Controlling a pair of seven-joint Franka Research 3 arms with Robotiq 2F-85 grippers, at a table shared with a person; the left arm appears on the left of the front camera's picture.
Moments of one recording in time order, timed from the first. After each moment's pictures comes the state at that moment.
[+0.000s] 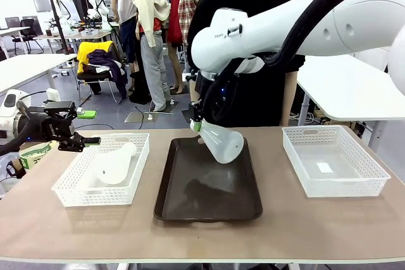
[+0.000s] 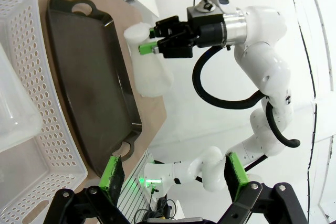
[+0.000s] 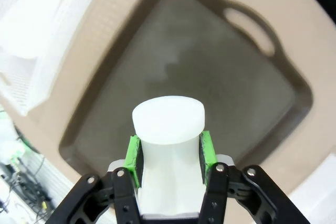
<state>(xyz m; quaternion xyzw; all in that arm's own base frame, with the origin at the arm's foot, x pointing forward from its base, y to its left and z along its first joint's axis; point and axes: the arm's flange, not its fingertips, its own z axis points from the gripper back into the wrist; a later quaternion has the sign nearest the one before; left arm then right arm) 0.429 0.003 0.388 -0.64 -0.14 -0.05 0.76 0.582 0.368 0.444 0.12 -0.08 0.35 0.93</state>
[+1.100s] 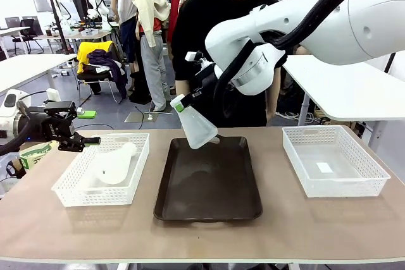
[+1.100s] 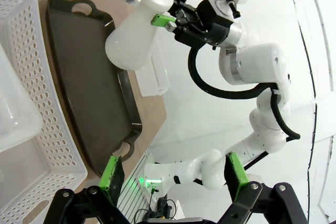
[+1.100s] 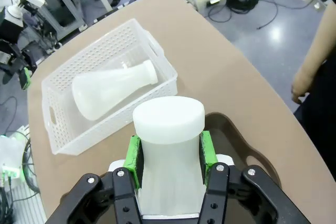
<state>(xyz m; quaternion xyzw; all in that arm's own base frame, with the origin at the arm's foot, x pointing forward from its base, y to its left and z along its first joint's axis) 0.429 0.003 0.388 -0.64 -0.14 -0.05 0.76 0.587 0.352 0.438 0.30 -0.32 0.44 0.78</state>
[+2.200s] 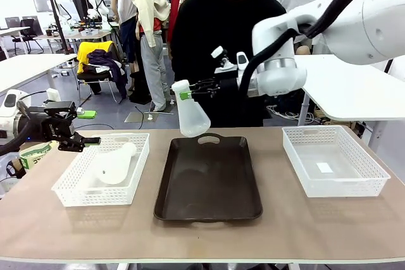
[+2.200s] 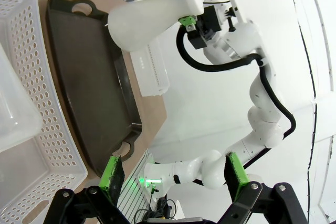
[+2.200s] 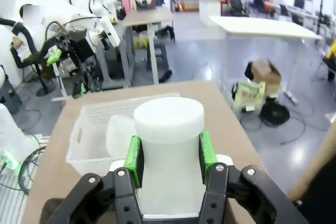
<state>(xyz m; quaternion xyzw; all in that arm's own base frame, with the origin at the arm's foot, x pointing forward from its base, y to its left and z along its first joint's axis) 0.429 0.003 0.388 -0.64 -0.14 -0.05 0.76 0.604 0.295 0.407 0.45 -0.49 0.50 0.56</state>
